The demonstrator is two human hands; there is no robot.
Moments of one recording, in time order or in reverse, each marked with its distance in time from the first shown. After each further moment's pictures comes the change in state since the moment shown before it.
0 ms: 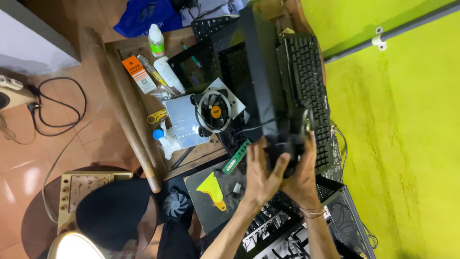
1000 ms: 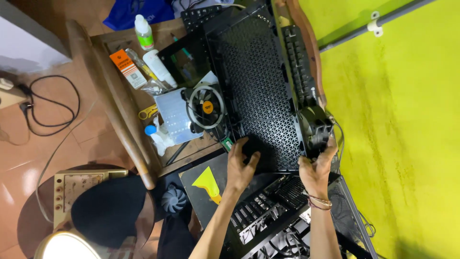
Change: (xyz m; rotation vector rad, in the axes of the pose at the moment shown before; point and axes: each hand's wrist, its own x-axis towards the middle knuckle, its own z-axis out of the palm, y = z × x) left_hand 0.002 -0.066 -0.014 0.097 -0.082 -0.227; right_hand -0.033 0.065 -0.015 0.150 0.128 0.449
